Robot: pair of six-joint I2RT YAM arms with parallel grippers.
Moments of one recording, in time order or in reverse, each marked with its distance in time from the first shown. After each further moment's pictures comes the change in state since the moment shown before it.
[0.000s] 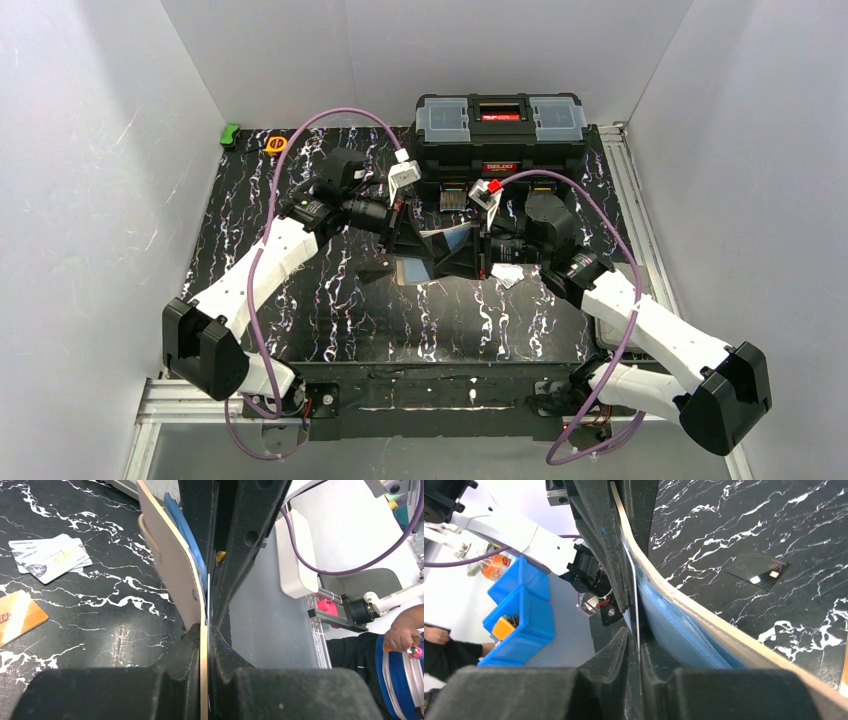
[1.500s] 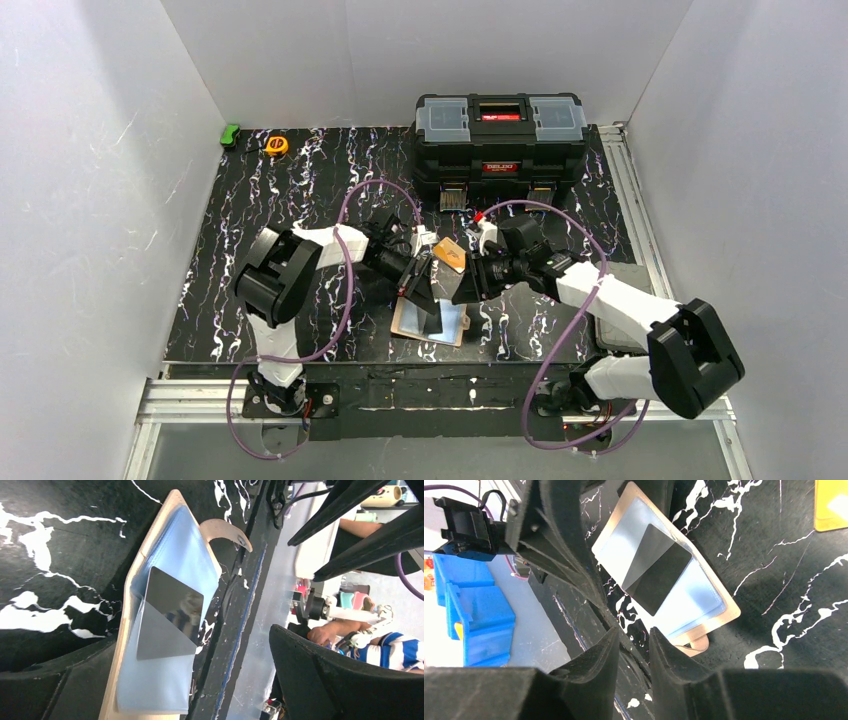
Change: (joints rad) left arm -0.022 0.497 -0.245 0.047 -0.130 0.018; right arm -0.066 0.180 -0.134 -0.245 0.134 -0.060
